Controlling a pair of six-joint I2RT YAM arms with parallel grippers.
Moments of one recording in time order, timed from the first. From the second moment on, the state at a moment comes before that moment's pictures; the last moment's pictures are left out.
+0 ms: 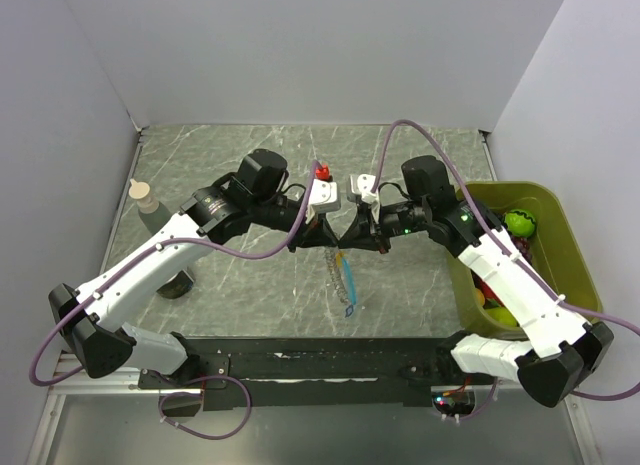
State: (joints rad) left arm -0.79 1.36 1.44 -0.63 0.74 0.32; right arm 0.55 1.16 1.27 -0.74 -0.91 -0.52
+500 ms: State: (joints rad) left arm -0.69 1.30 1.44 -0.58 0.81 0.28; right arm 0.43 1.15 1.16 -0.62 -1.12 -0.38
